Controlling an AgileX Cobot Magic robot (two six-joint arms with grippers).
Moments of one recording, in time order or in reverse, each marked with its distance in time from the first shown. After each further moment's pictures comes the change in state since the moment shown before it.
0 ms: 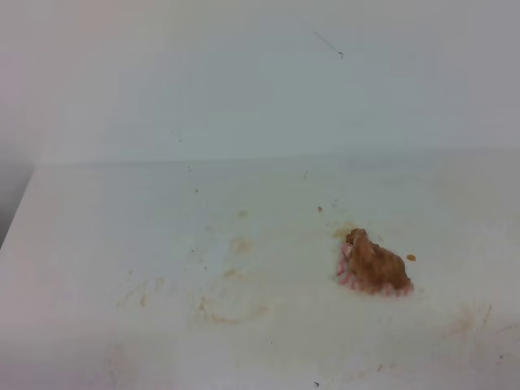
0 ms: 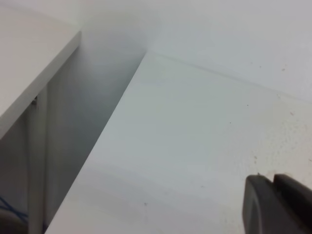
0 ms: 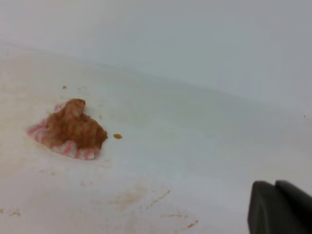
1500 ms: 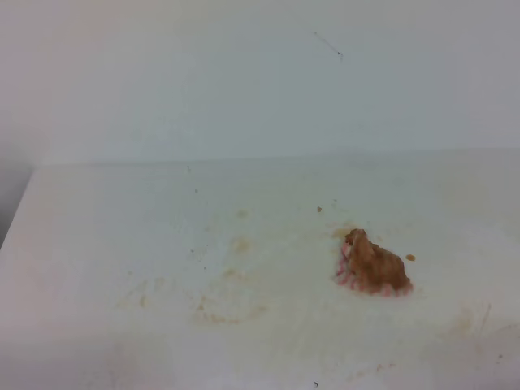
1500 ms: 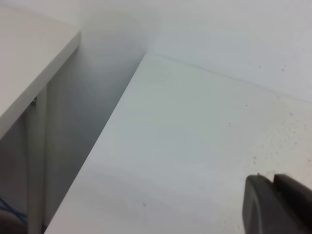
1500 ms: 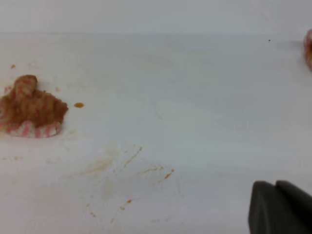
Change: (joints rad) left arm 0.000 0.000 0.000 0.000 0.000 0.000; right arm -0.042 -0.014 0.032 -0.414 0.092 0.592
